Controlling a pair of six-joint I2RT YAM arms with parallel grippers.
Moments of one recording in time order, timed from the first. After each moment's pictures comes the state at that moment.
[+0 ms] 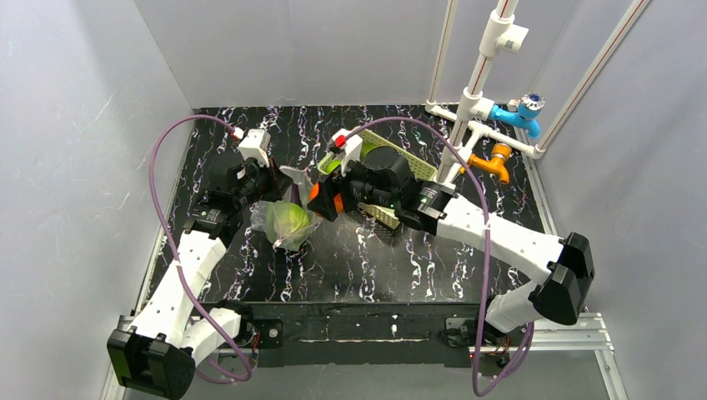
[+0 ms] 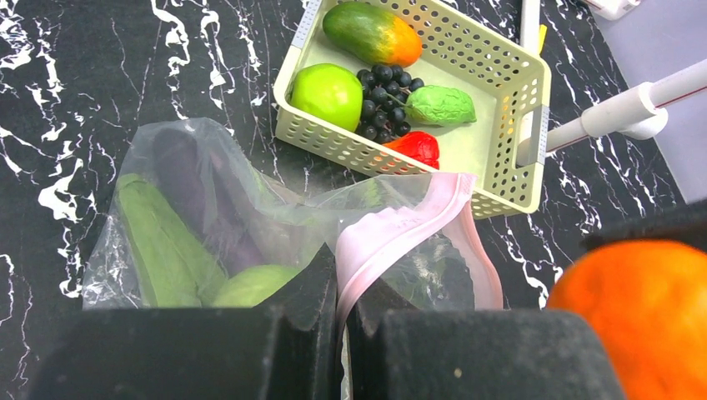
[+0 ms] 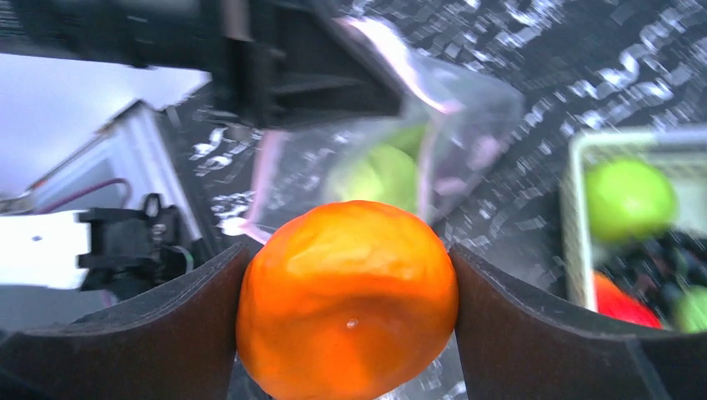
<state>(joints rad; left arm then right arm) -0.24 0.99 0.92 -0.35 0.26 -0.24 0.99 1.44 1.33 -0.22 -0.07 0.24</state>
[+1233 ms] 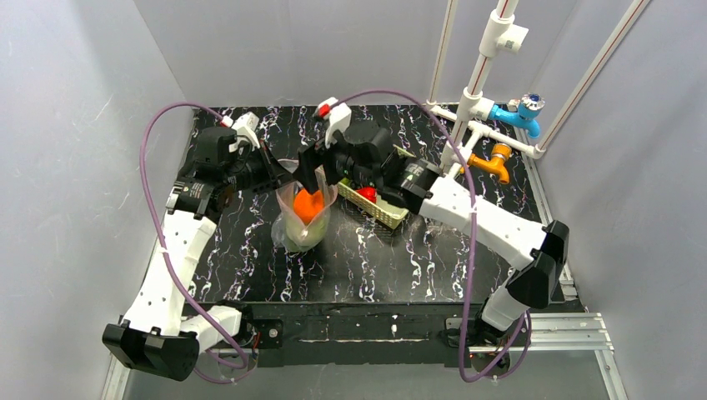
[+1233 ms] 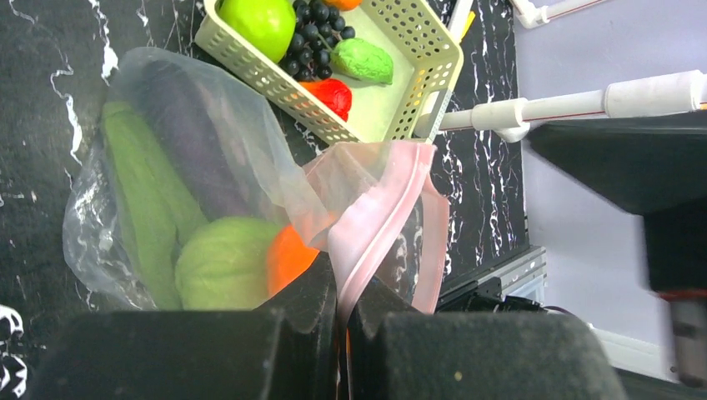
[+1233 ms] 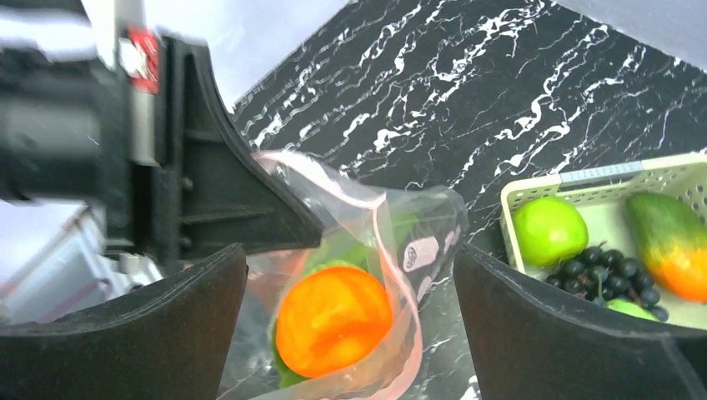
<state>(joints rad) -0.23 1.10 1.28 -0.80 0.36 -0.54 1.02 1.61 1.72 -0.39 0.07 0.26</state>
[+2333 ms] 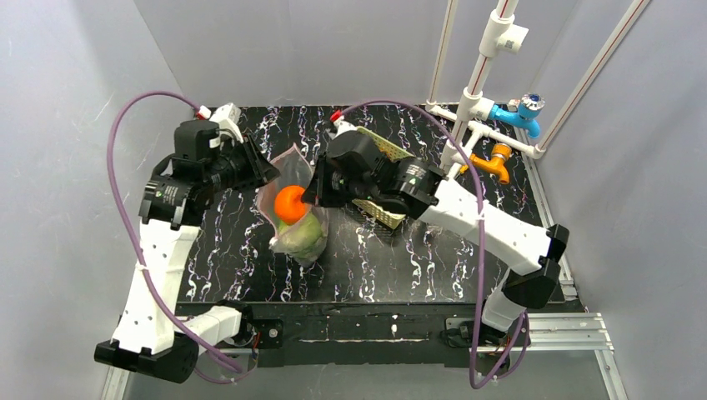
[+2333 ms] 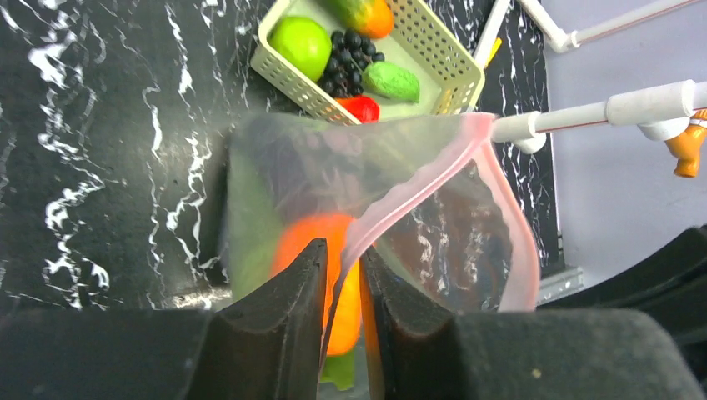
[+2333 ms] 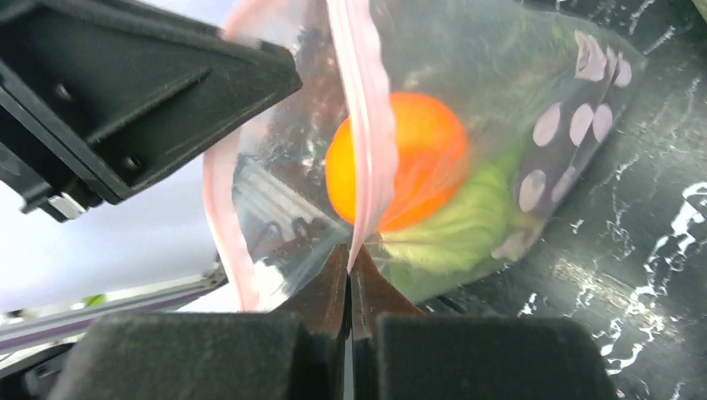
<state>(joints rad) -0.23 1.09 1.51 -1.03 0.24 -0.49 1.14 1.65 1.89 -0.81 0.11 0.87</state>
